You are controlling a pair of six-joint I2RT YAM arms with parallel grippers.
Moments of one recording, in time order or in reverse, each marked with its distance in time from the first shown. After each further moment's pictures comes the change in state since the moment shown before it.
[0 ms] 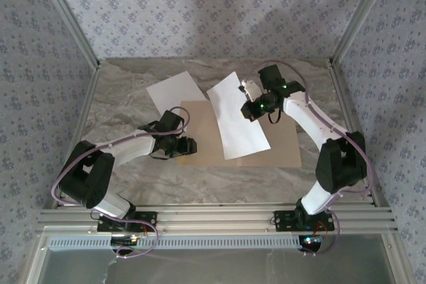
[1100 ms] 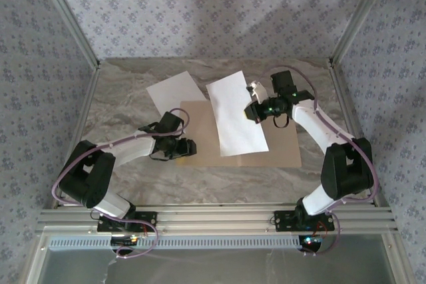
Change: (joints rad) left arm 0.000 0.000 -0.015 0.008 0.000 -0.012; right arm -0.087 -0.031 -0.153 0.166 -0.219 -0.008
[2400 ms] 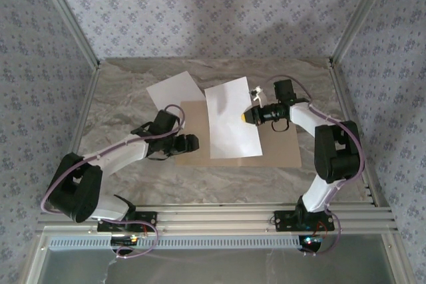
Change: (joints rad) left arm 0.008 -0.129 -0.016 0.016 0.021 -0.017; right arm -0.076 0.173 -0.109 0.251 -0.246 0.096
